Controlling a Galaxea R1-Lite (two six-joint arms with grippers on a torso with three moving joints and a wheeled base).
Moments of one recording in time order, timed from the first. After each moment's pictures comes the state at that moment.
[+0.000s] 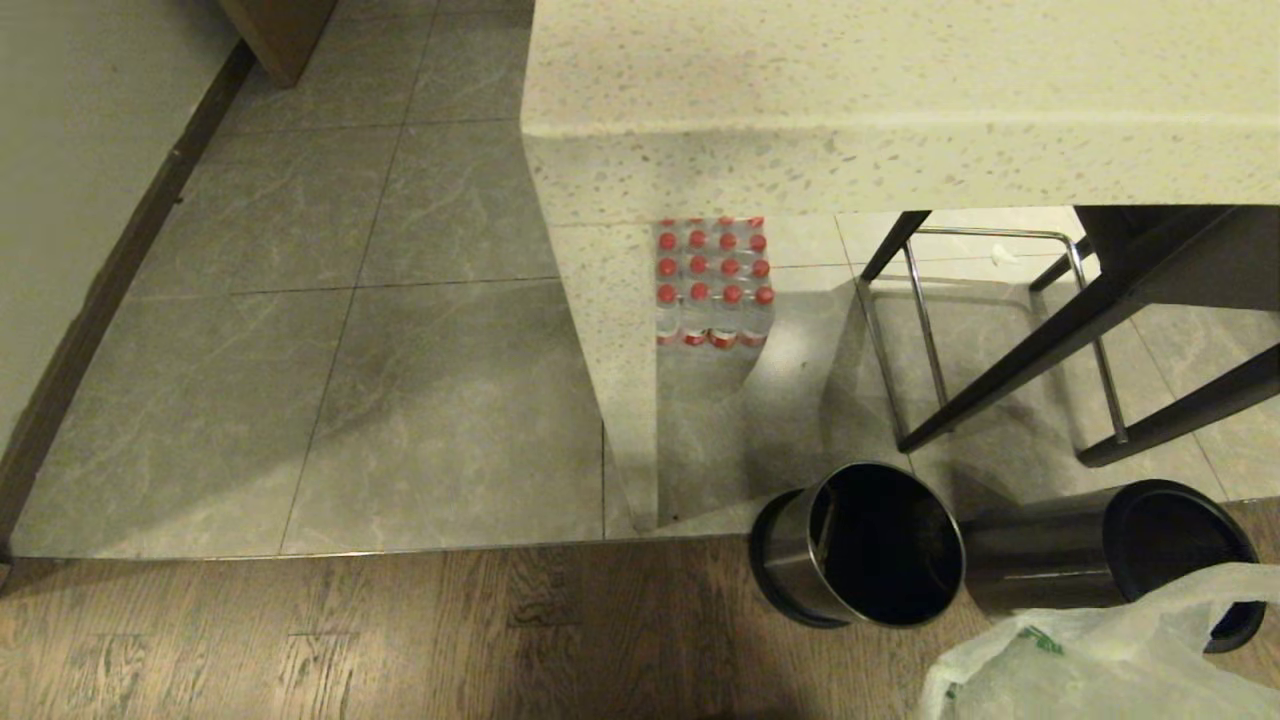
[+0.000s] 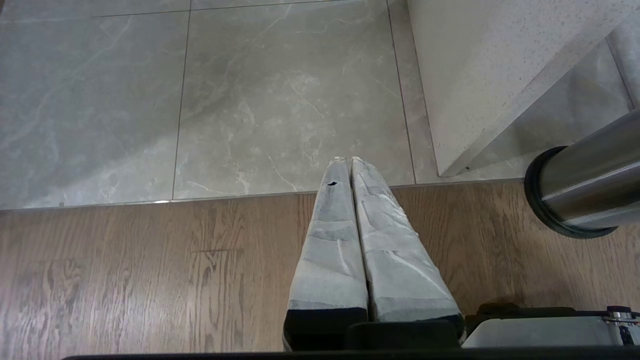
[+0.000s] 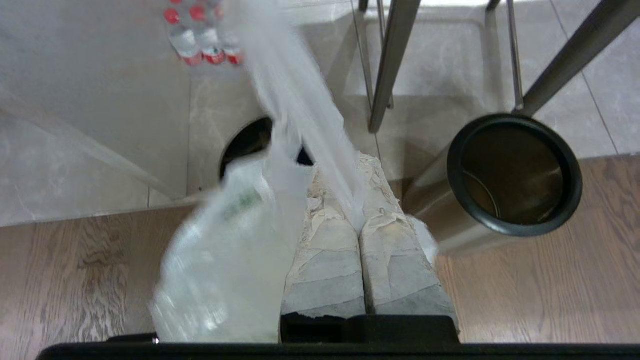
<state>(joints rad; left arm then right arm) 0.00 0.00 0.00 0.00 0.00 0.00 0.00 0.00 -0.10 0.07 -0.07 0.03</state>
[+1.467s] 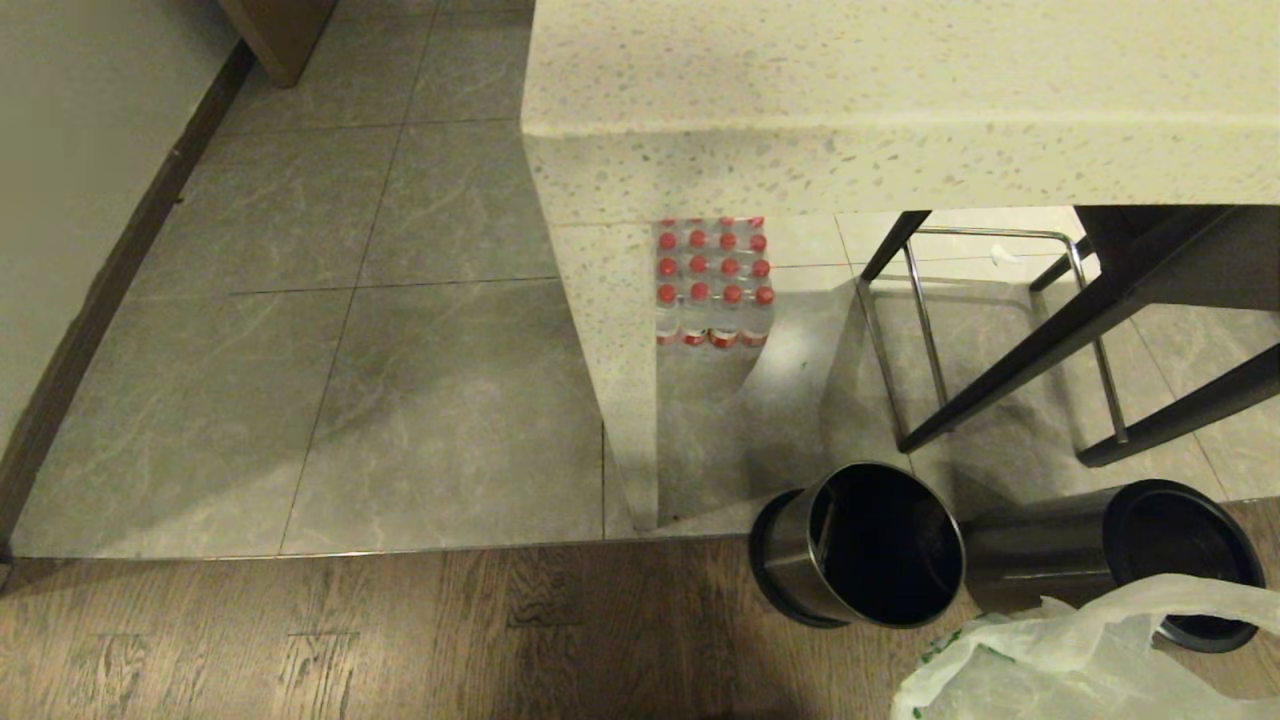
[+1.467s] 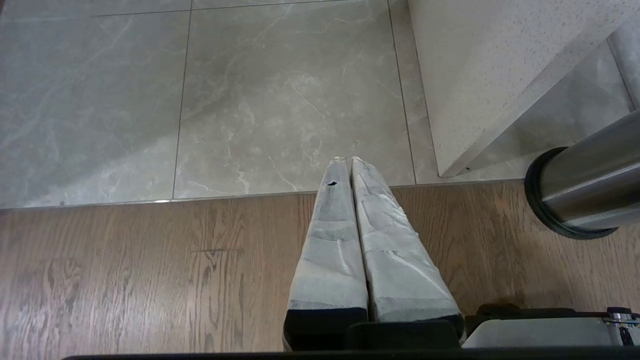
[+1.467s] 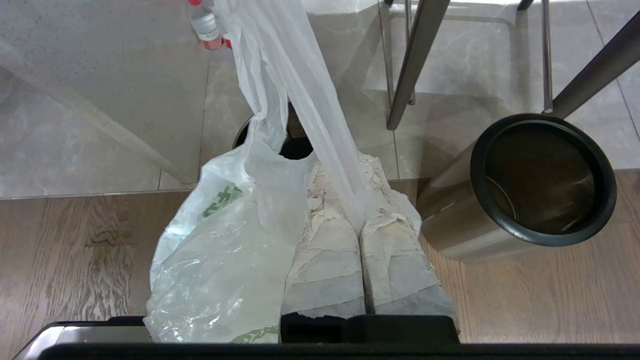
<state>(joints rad) 0.00 0.00 0.00 0.00 0.00 0.00 0.00 0.00 0.00 -0.04 0.00 0.00</state>
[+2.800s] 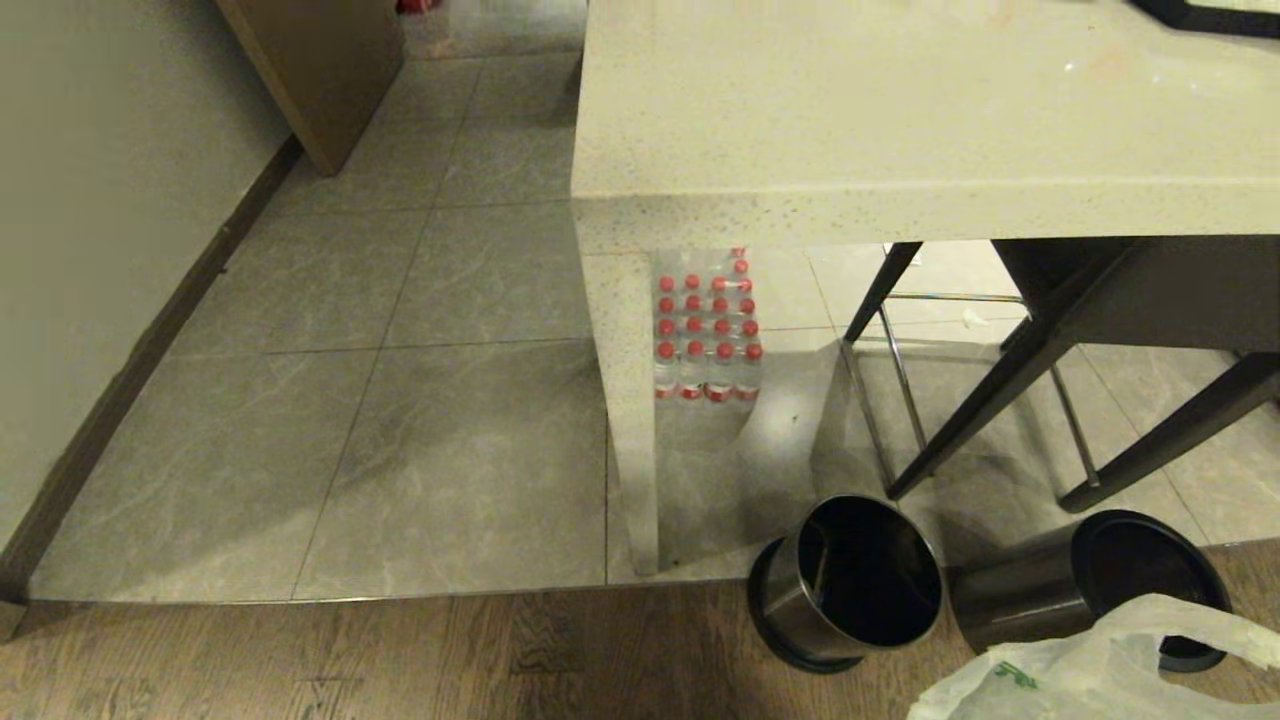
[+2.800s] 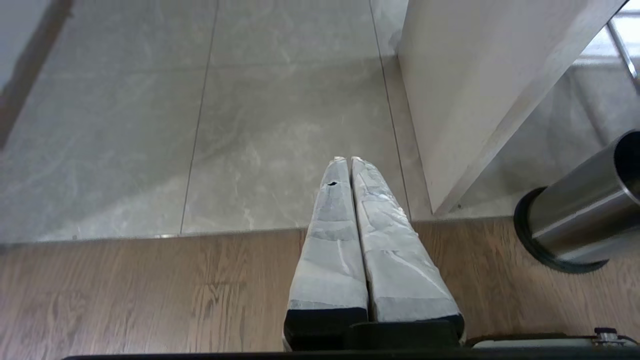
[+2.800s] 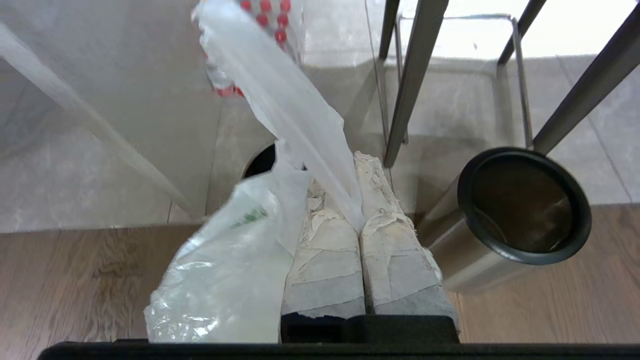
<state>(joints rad) 0.00 0.00 0.00 0.00 0.00 -0.01 0.00 0.00 0.00 -0.04 0.00 0.00</state>
